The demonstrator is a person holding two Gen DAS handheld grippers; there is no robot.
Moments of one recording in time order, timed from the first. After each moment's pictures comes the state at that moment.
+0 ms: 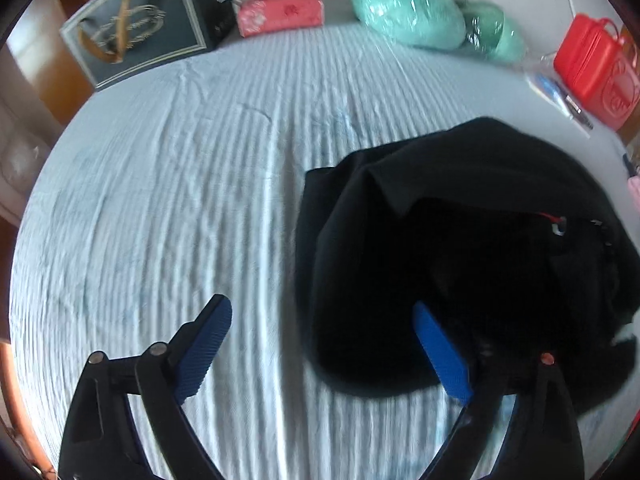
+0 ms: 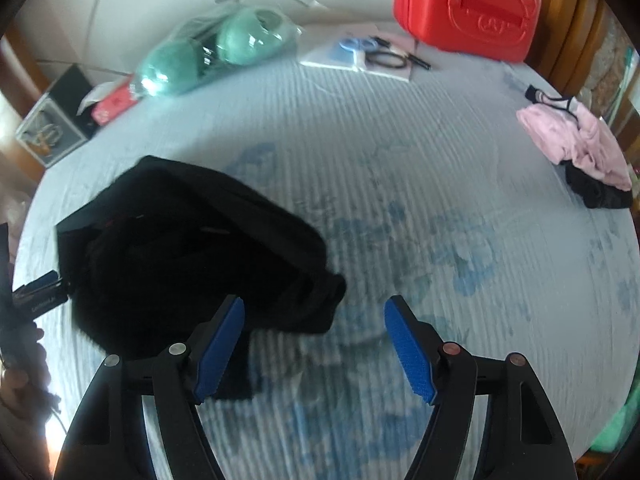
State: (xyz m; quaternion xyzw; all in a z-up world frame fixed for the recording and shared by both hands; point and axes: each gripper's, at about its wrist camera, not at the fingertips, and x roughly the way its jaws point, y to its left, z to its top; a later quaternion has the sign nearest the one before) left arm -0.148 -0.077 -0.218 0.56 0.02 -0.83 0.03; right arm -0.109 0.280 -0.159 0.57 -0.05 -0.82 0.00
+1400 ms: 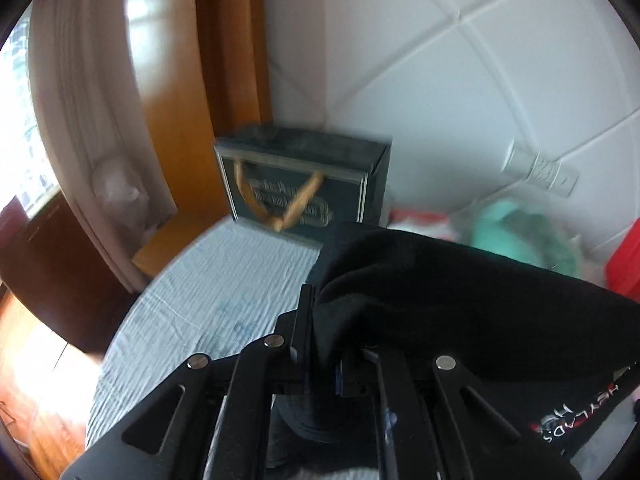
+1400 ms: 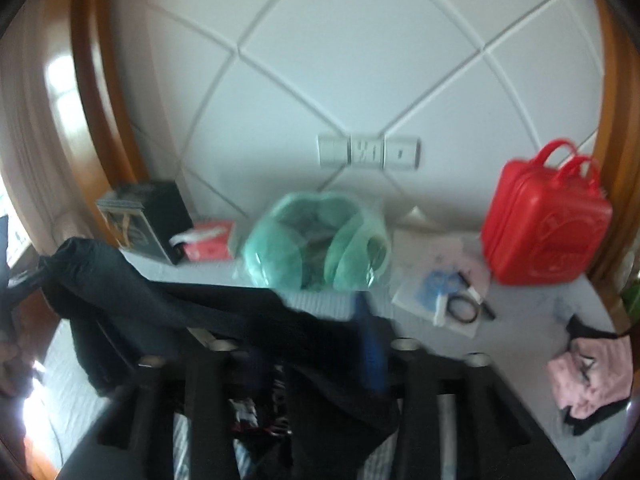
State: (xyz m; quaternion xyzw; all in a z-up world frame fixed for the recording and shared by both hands) left arm -0.224 -0.235 -0.051 0.42 0.08 -0.88 0.18; right arm -0.223 0.206 -0.006 0.37 0.00 -0.92 0.13
